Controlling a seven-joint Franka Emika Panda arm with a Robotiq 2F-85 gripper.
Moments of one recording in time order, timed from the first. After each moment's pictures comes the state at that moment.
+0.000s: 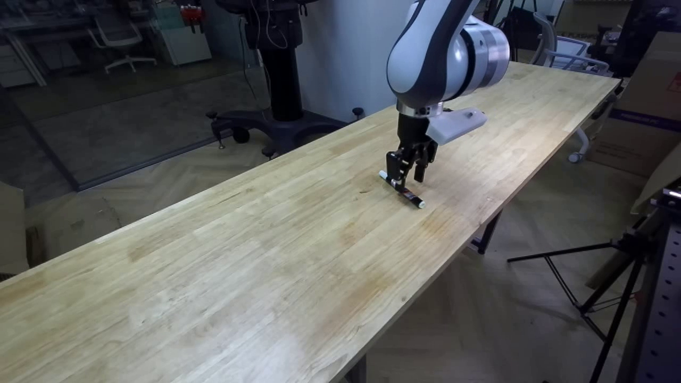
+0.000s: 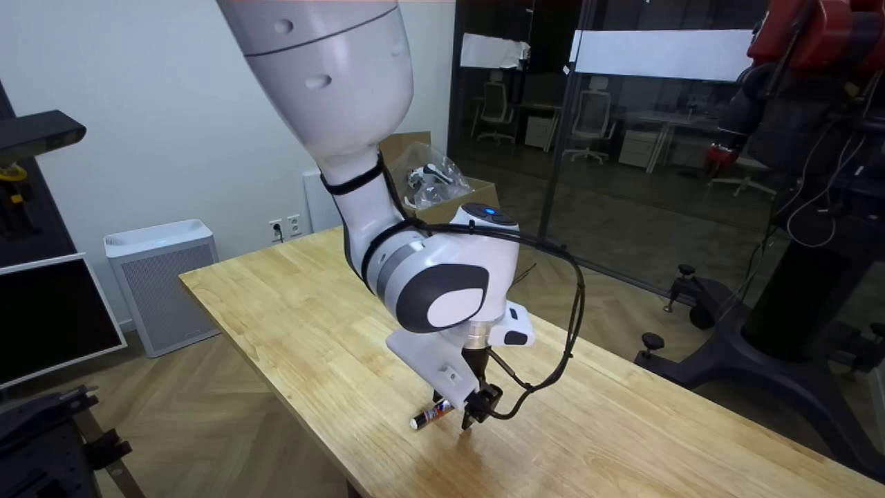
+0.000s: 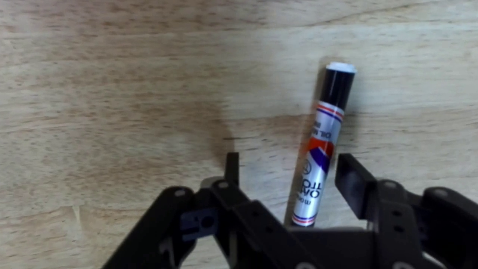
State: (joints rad) arm -0.25 0.73 0.04 -2.04 0.06 2.75 -0.20
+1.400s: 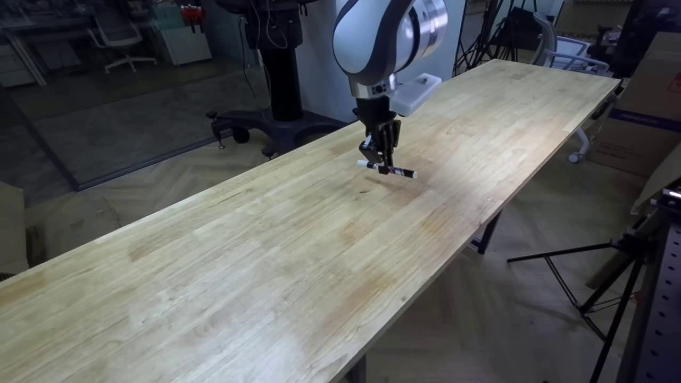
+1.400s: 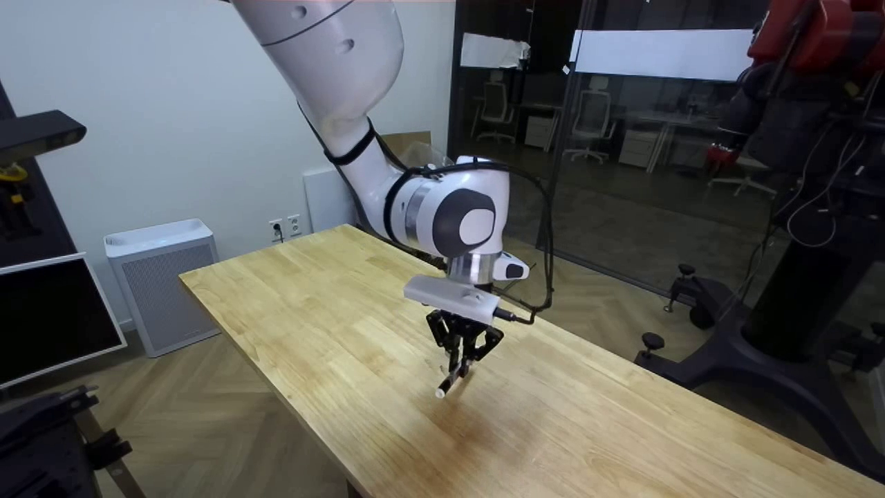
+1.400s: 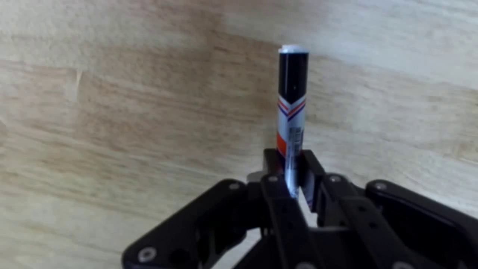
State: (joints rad) arm -0.08 0.76 -0.03 -1.77 -0.11 2.42 -0.20
